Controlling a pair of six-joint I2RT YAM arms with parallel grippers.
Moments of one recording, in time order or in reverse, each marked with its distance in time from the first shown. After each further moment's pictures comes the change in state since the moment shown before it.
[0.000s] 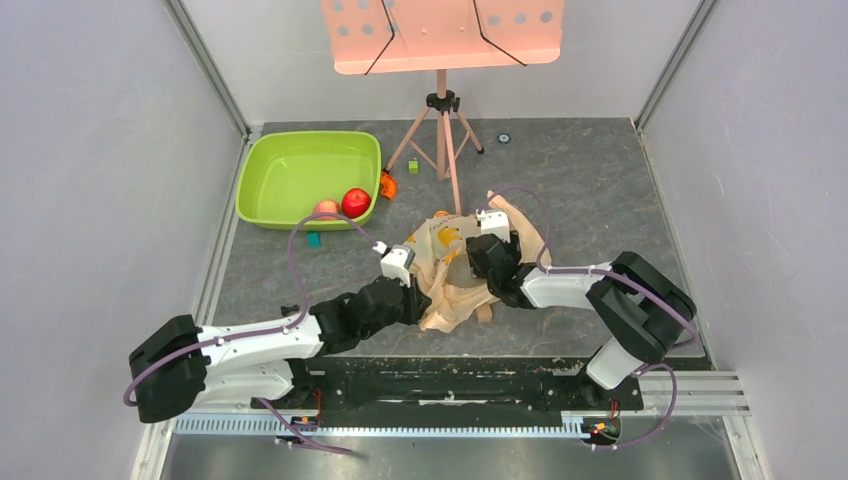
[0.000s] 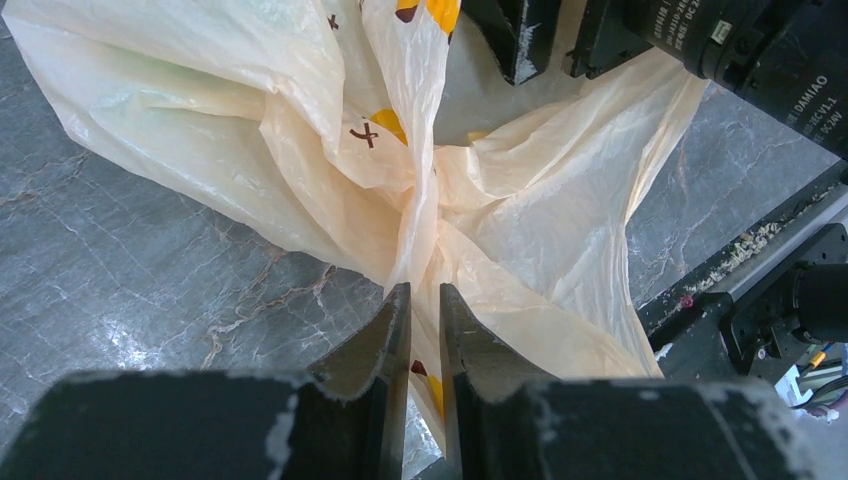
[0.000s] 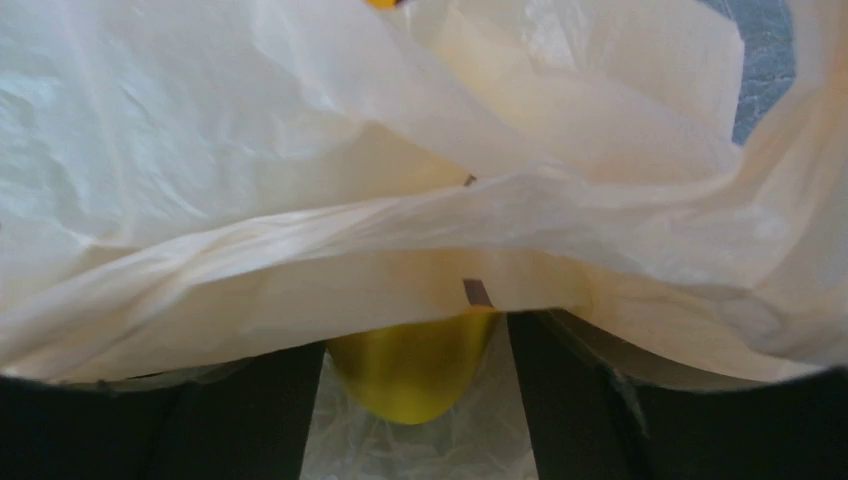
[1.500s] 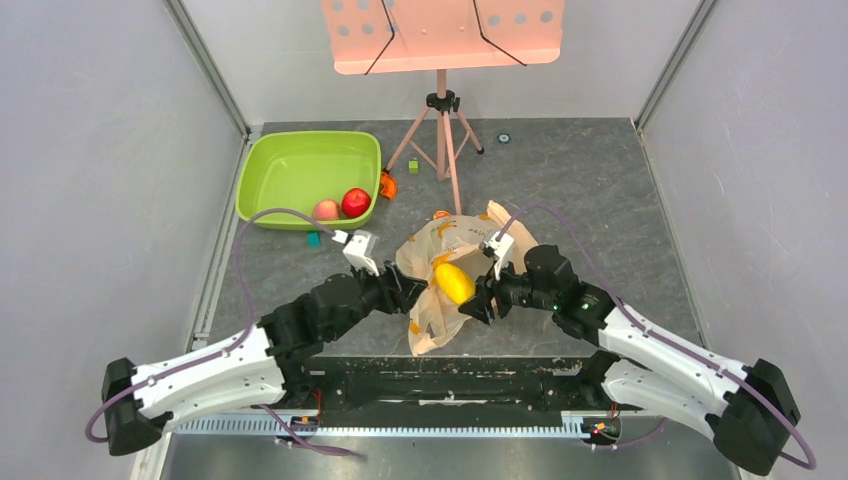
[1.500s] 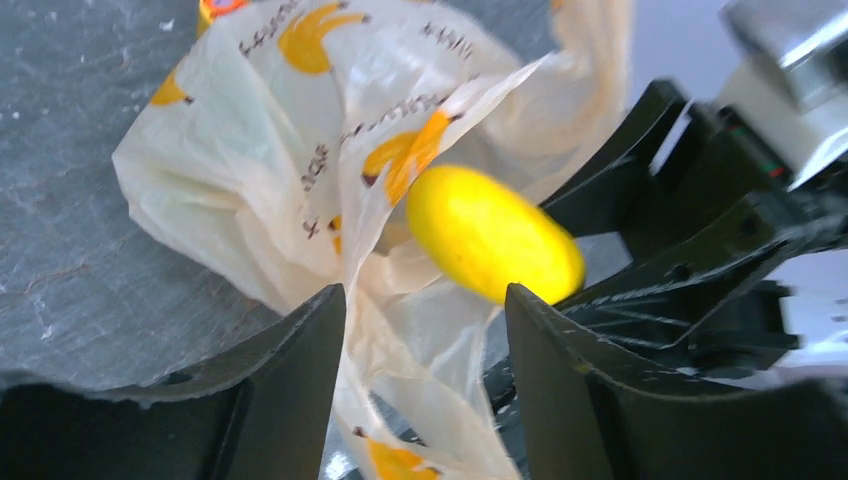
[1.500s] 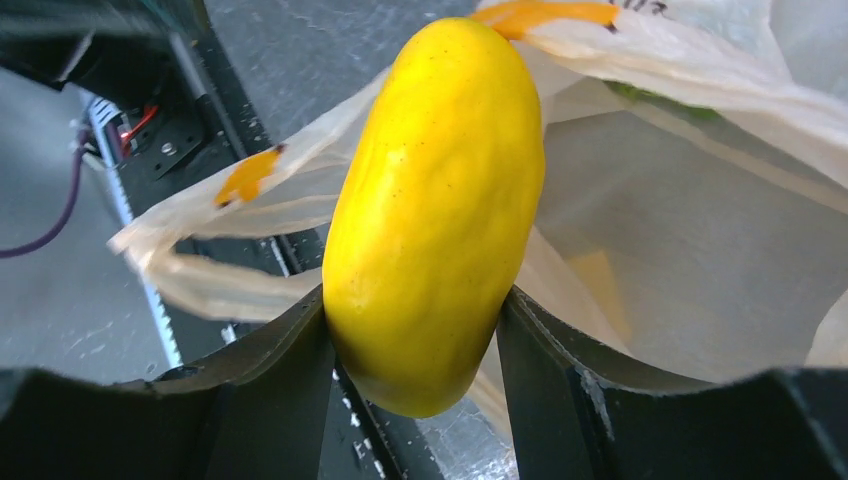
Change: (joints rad) left arm 0.000 -0.335 0.073 -0.187 -0.048 -0.003; right arm -0.002 -0.697 -0.143 -0.266 -0.982 -0.175
